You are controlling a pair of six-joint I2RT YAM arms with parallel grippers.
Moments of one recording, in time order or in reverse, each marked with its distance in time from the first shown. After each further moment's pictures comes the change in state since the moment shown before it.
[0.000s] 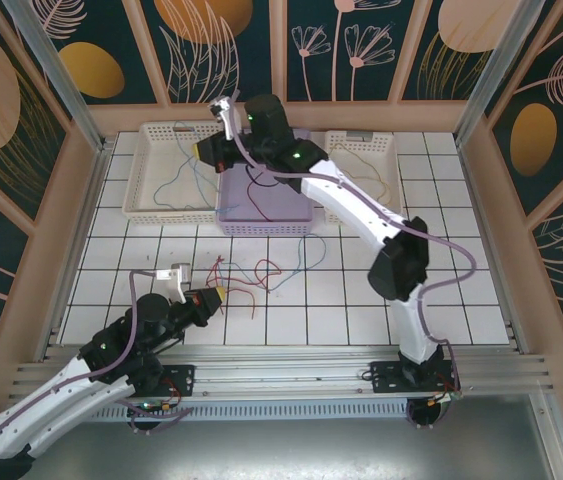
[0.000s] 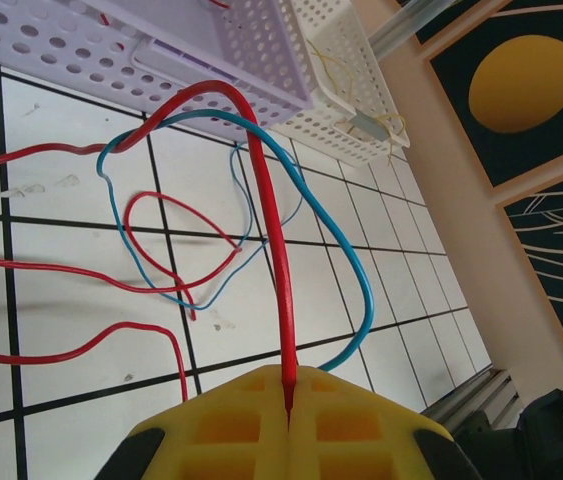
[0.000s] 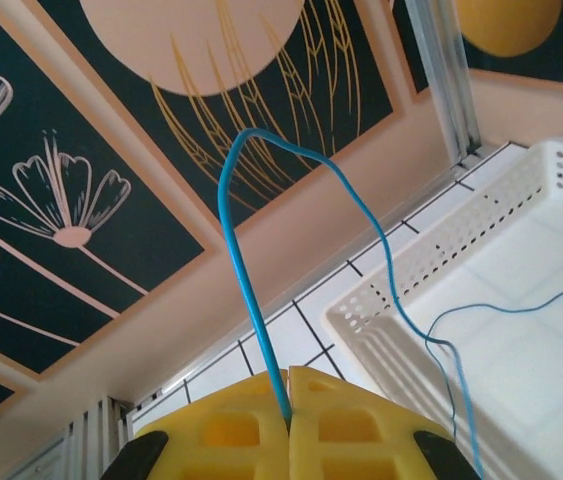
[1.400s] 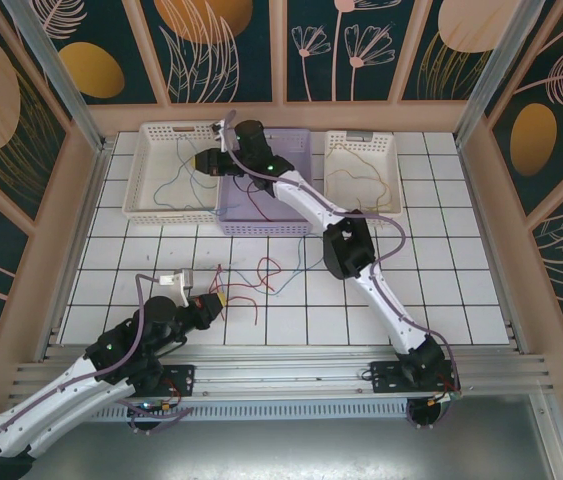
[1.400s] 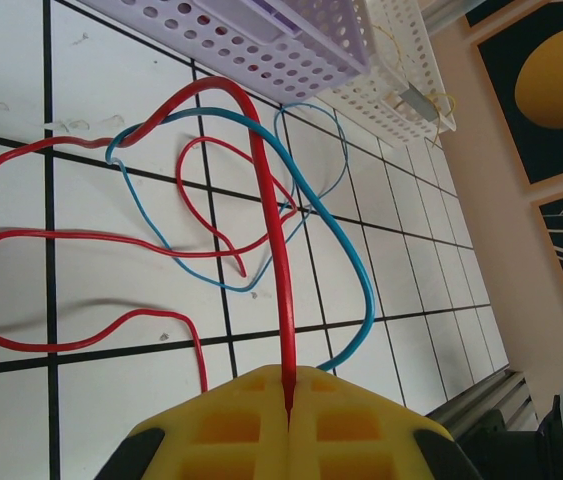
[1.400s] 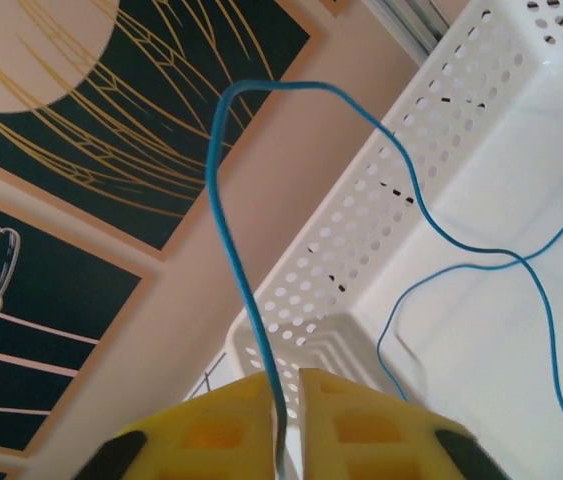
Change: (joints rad) left arm 0.000 -0.005 -0.064 -0.015 0.000 -0.089; right arm -0.075 0.603 0.415 0.190 -0.136 0.332
